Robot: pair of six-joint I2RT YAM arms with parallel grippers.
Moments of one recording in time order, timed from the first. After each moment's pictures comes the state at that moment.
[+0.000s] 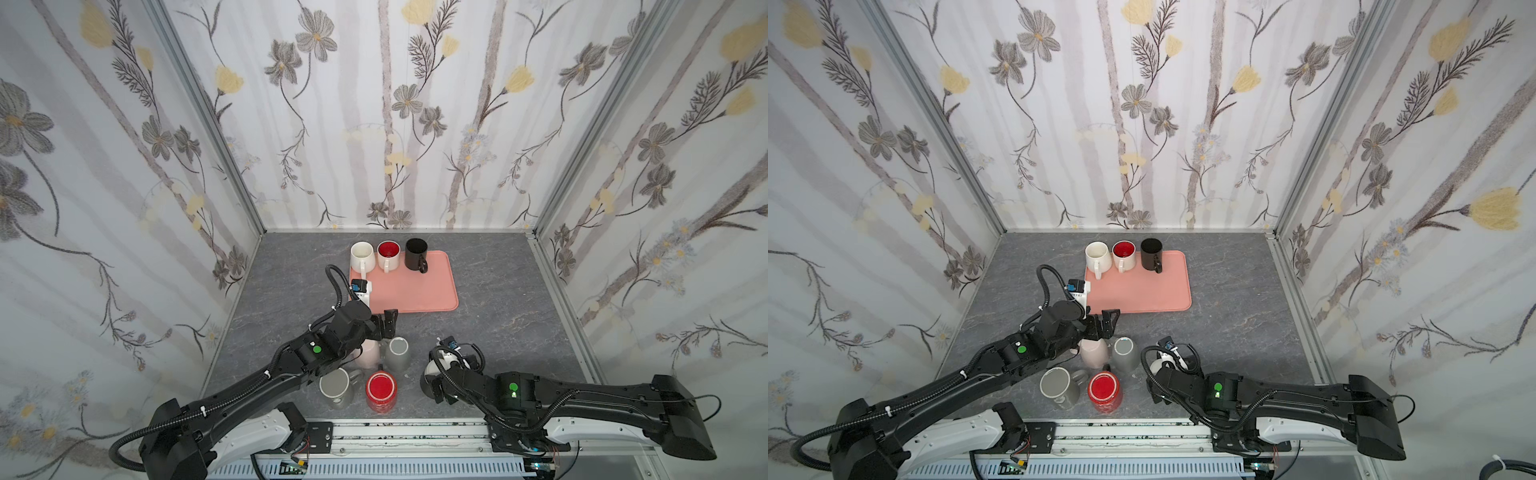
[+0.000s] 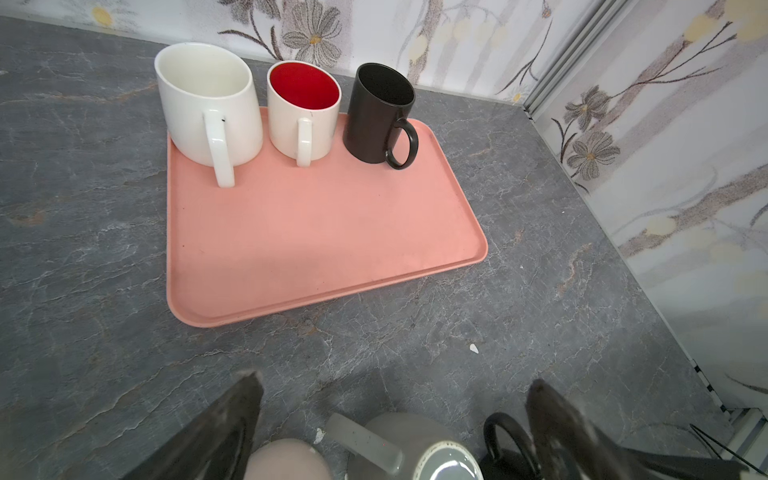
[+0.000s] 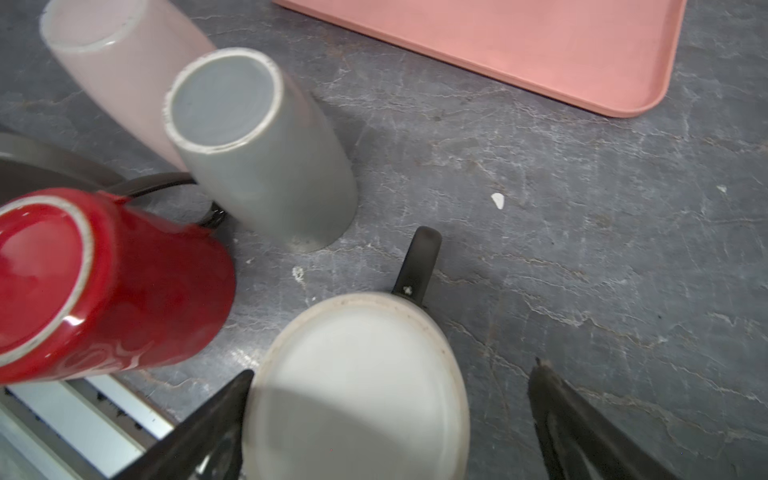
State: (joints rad) left arm -0.85 1.03 0.71 -0.21 -0.24 -0.58; right arm 1.32 0.95 0.52 -0.51 0.51 0.72
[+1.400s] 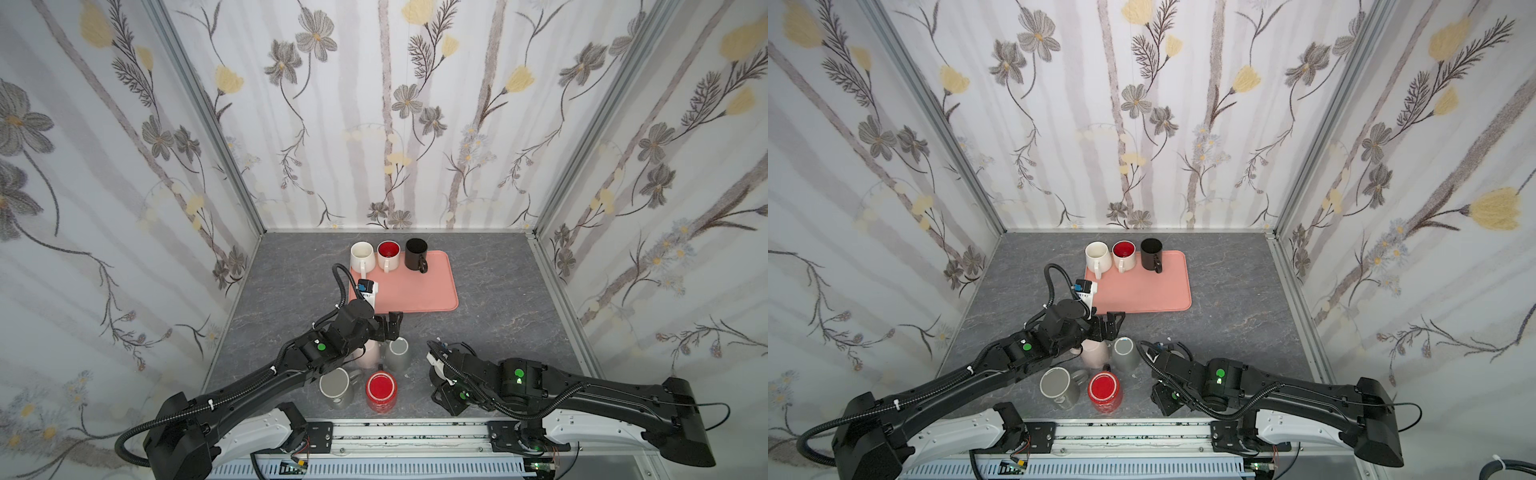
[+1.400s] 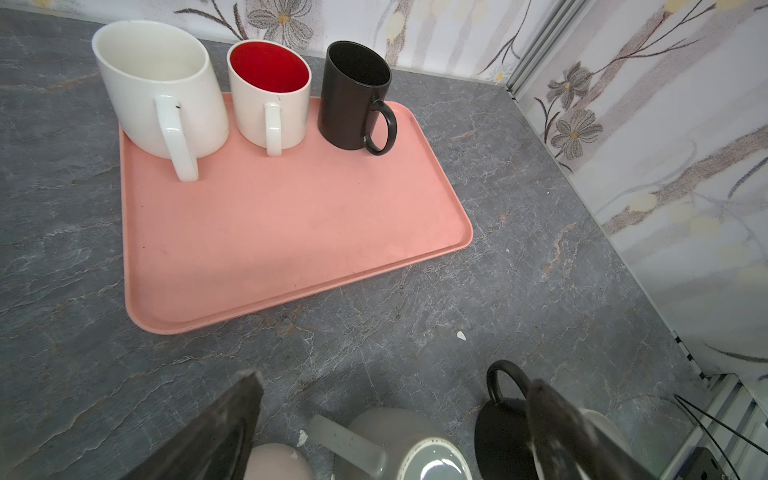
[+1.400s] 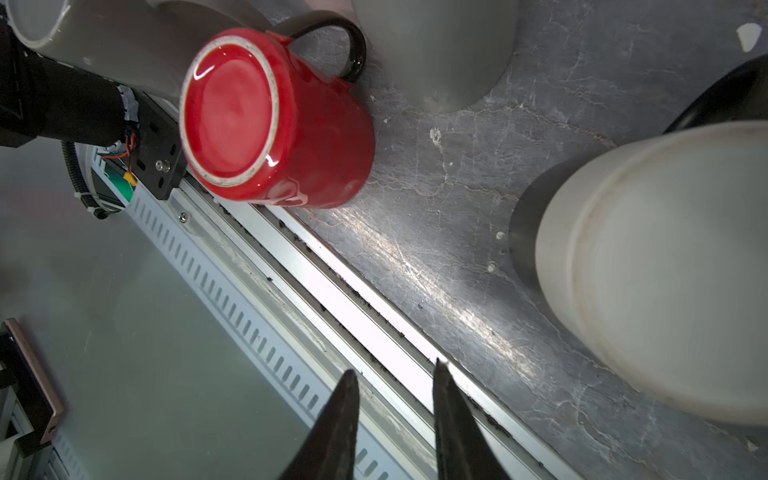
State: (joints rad) left arm -0.84 1.06 0.72 -0.18 -0.17 -0.55; right arm 1.28 1.01 0.71 -0.72 -0.03 0.72
